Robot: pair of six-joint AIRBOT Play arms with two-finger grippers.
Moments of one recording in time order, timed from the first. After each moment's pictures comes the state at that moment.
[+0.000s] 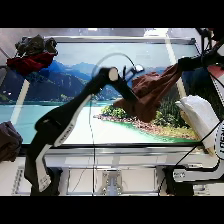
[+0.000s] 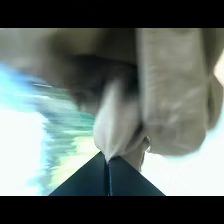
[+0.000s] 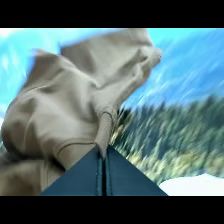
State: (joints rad) left arm -0.65 -1.89 2.10 1.28 -1.18 -1.16; right arm -0.18 -1.45 1.83 -1.31 1.29 1.26
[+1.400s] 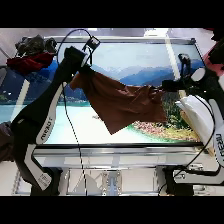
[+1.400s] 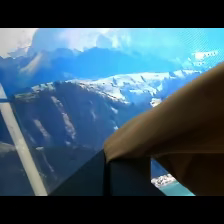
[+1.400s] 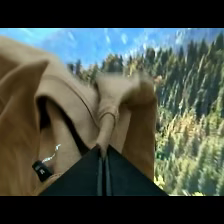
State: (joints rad) left arm -0.44 -1.85 2.00 1.97 -1.19 -1.43; right arm -0.09 -1.43 1.30 -1.33 0.97 1.39
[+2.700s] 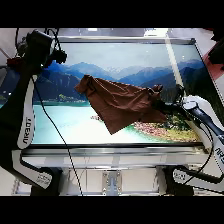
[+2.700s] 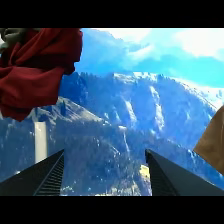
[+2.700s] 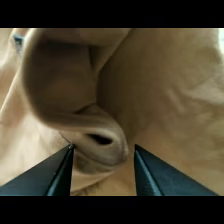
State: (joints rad) left arm -0.25 -1.69 2.01 2.08 -1.22 -1.54; right arm -0.14 -1.31 0.71 -0.66 0.59 1.08
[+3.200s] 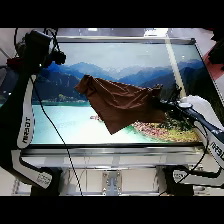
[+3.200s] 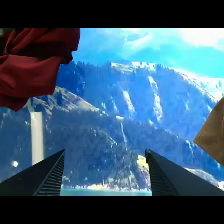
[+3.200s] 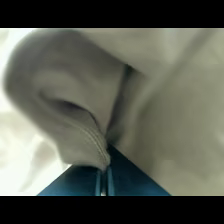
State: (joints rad) left arm -0.23 -1.69 2.00 2.06 -1.25 -1.54; right arm -0.08 -1.39 0.74 -0.26 0.52 0.73
